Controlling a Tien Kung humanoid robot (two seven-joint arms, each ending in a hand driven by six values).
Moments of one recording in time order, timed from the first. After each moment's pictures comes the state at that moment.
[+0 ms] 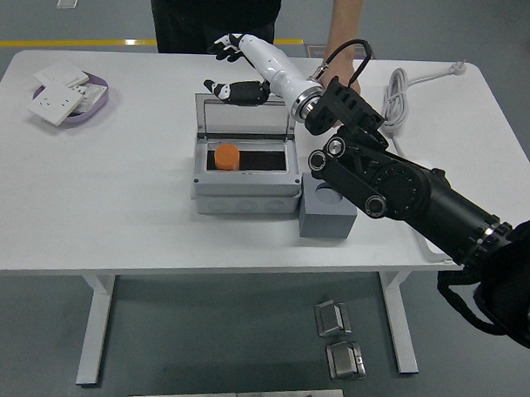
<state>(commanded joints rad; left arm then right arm) 0.11 0.08 -0.82 -0.18 0.91 0.06 0.12 1.03 0.00 0.63 0.77 -1.51 -0.19 0.02</state>
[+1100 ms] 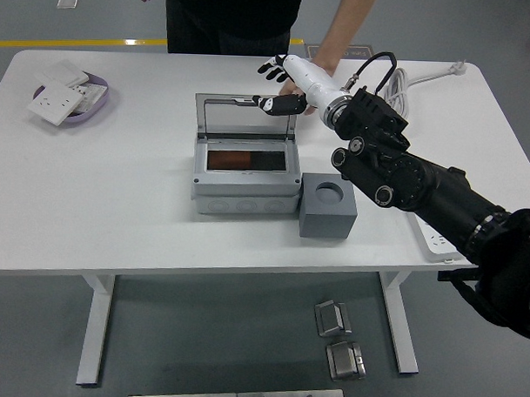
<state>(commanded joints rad) 0.09 0.09 -0.80 -0.18 0.90 0.06 0.11 1.06 0.00 0.49 0.52 -1.41 -0.18 0.05</state>
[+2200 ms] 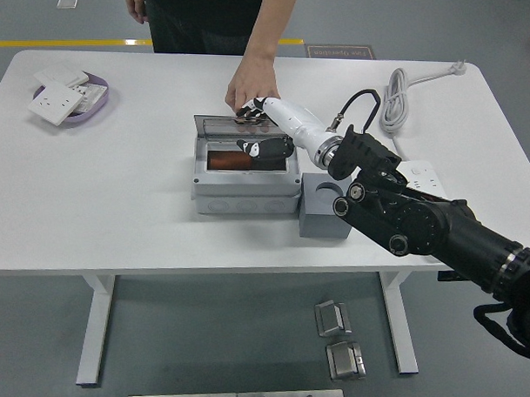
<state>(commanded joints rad) 0.11 0.08 -0.82 -0.18 0.93 0.07 0.09 0.90 -0.13 0.48 0.89 -1.54 -0.20 0.00</state>
